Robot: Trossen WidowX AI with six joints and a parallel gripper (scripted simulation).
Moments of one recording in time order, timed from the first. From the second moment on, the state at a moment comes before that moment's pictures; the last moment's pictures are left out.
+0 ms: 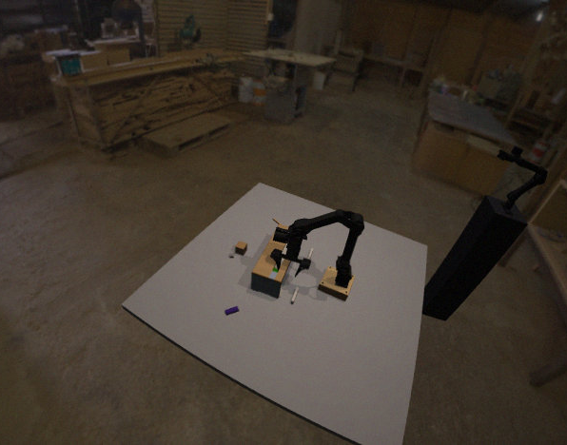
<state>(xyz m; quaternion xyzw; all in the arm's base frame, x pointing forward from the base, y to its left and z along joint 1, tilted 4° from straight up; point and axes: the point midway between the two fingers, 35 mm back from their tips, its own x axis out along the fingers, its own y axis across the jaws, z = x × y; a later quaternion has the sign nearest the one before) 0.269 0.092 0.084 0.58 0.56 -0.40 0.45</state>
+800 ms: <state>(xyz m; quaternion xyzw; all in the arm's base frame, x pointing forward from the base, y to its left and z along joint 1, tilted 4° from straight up) 0.267 0.114 0.093 0.57 0.56 -0.40 0.44</state>
